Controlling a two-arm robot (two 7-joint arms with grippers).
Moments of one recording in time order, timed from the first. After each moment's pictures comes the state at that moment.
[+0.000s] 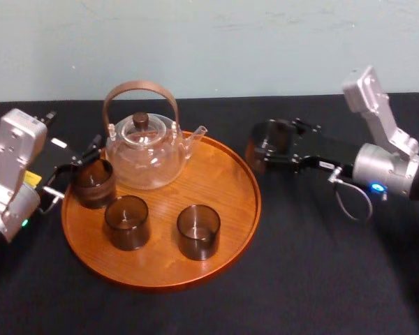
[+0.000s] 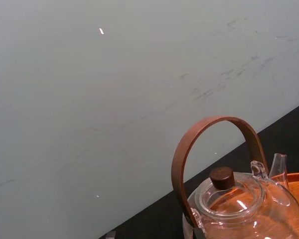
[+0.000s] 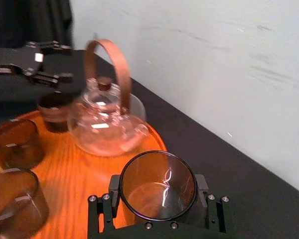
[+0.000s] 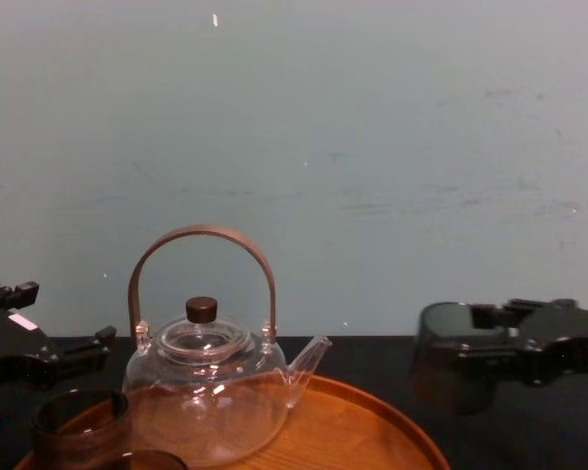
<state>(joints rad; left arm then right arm) -0.20 0.60 0.45 -1.41 -0.25 -0.12 0.03 0.42 0.49 -0.44 -1.26 0.37 0.06 0.67</state>
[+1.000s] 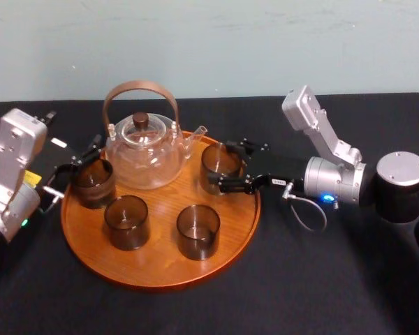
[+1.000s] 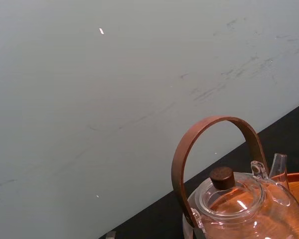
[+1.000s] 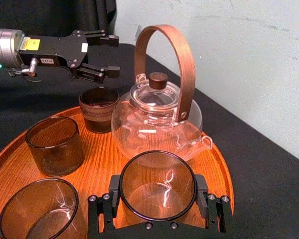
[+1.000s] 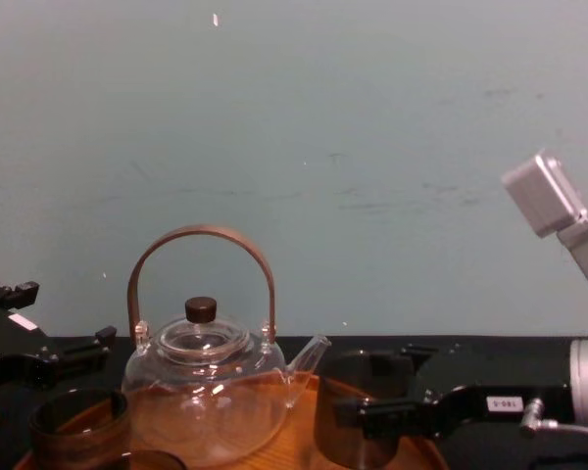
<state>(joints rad) -0.20 0.60 0.45 -1.41 -0.25 -0.12 0.03 0.53 0.39 -0.61 -1.09 0.36 -0.01 0.74</state>
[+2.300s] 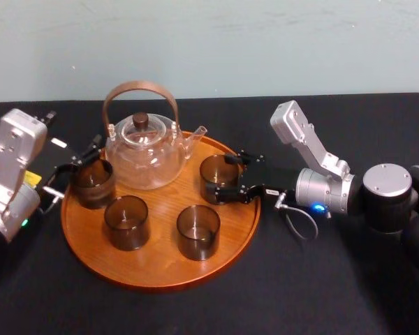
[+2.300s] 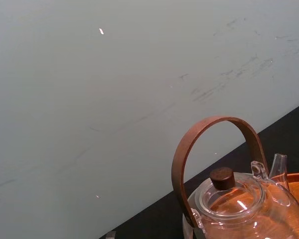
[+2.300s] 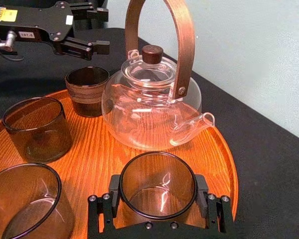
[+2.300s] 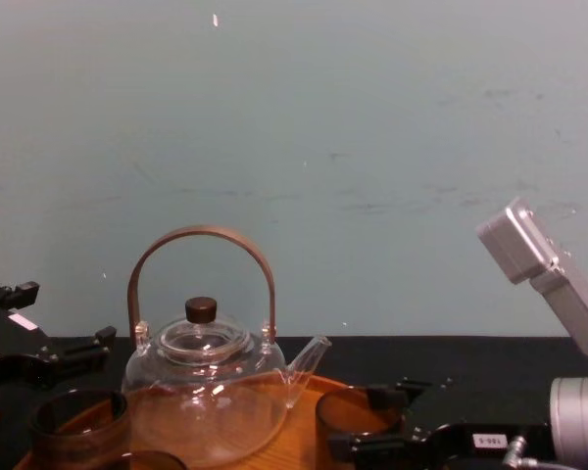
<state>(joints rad) -0.20 0.60 0.45 -1.41 -0.25 -0.12 0.03 0.55 0.34 -0.62 -0.98 0.32 -0.05 0.71</state>
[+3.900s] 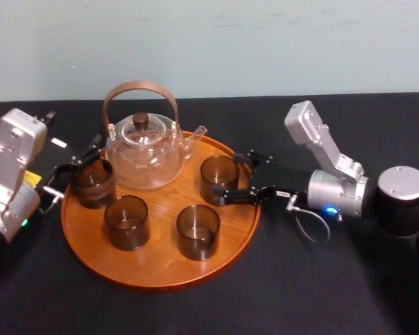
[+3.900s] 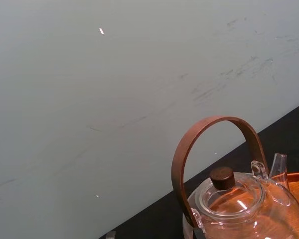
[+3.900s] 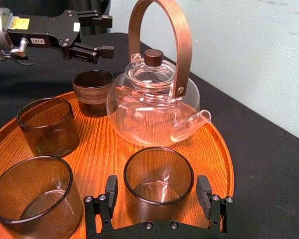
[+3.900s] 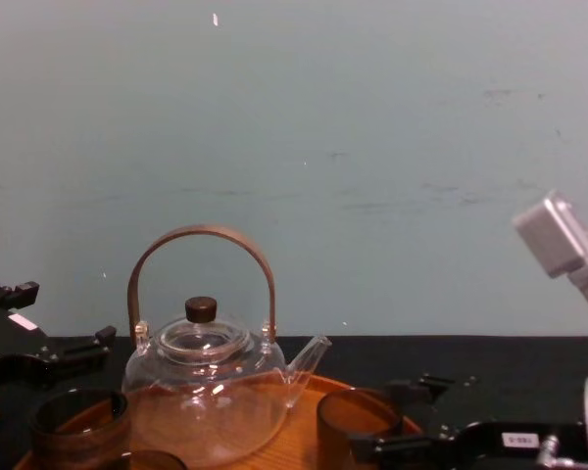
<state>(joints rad) -0.20 0.60 0.45 -1.41 -0.25 -0.12 0.03 0.51 0.38 -0.59 -1.05 0.35 -0.04 0.74</state>
